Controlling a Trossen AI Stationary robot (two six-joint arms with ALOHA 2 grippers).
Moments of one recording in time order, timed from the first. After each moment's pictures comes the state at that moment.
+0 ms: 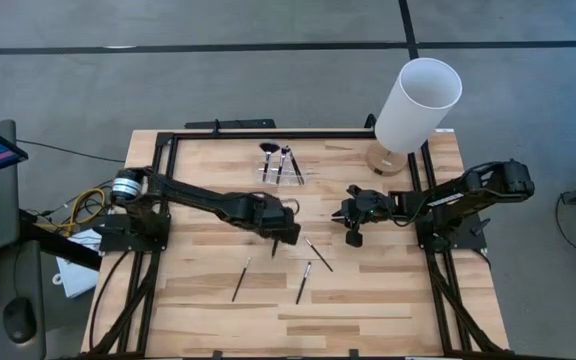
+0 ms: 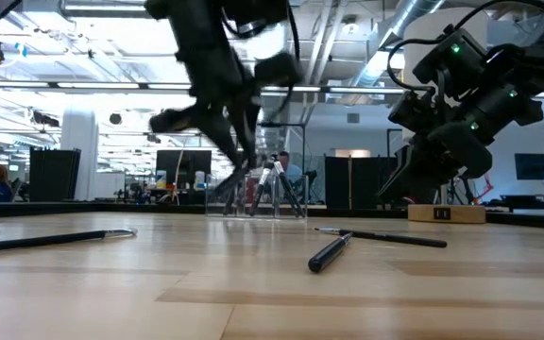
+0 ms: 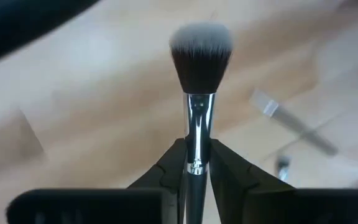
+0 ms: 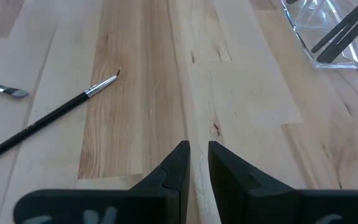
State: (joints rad) left arm -0.13 1.82 1.28 -0.64 -0.19 -1.23; right arm -0.07 1.38 0.33 0.36 0.03 -0.05
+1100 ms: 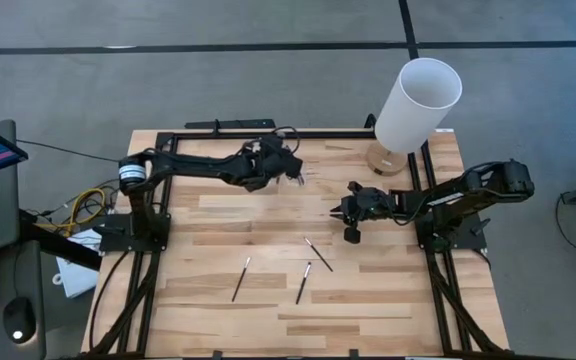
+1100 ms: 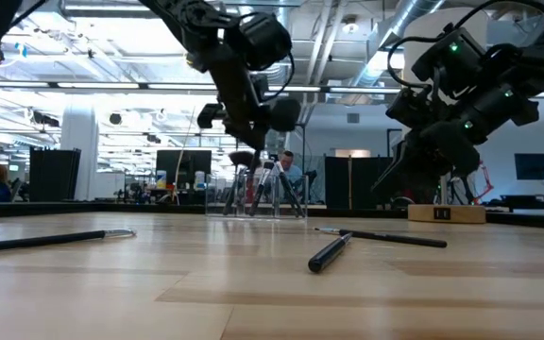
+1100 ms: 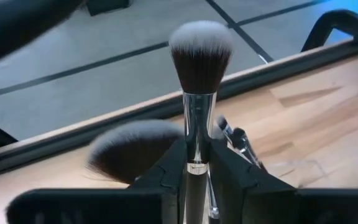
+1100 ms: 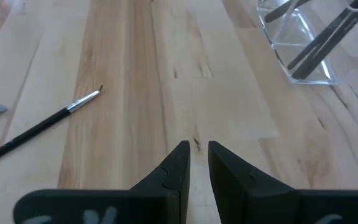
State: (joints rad) left arm 0.19 1.86 1.29 -0.26 -0.83 -0.59; right arm -0.08 1.38 0.33 0.40 0.05 -0.08
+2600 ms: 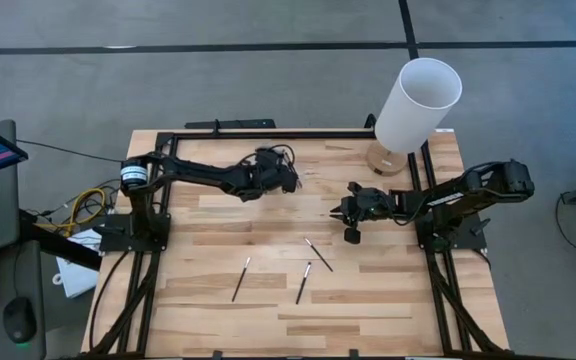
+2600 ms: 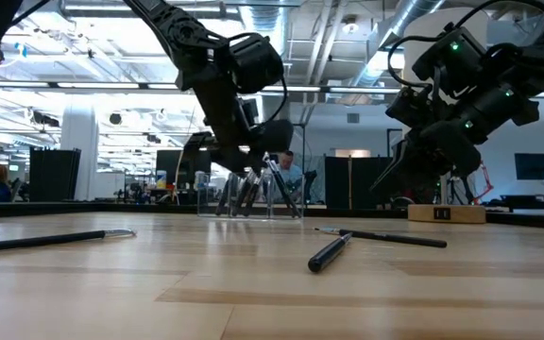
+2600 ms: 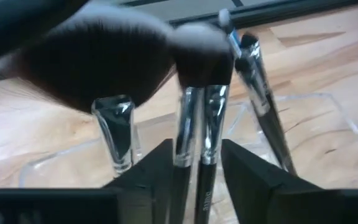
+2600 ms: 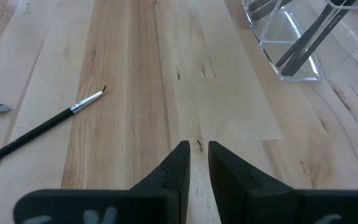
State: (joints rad) left arm 0.16 1.87 1.15 -0.22 -0.70 -0.79; right arm -0.08 1.38 0.33 0.41 0.05 -0.09
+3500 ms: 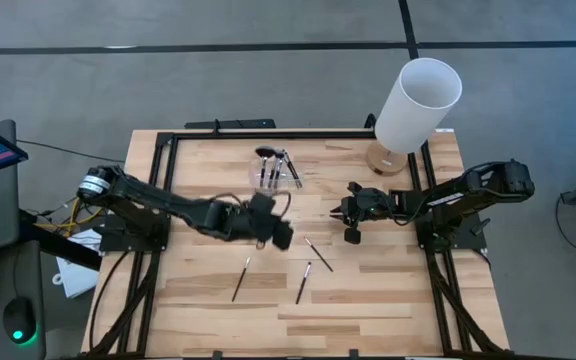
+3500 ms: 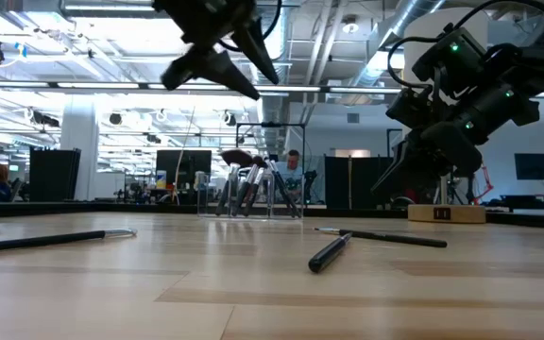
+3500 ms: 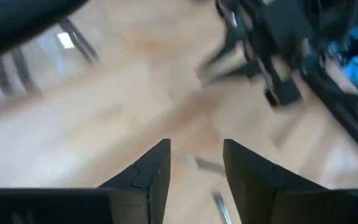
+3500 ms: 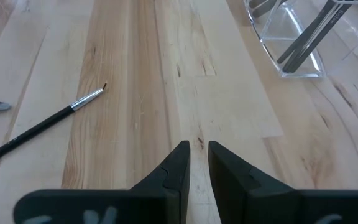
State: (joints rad) left arm -0.27 1.59 1.15 -0.35 -0.52 -0.99; right arm -0.08 1.38 0.33 0.40 0.05 -0.08
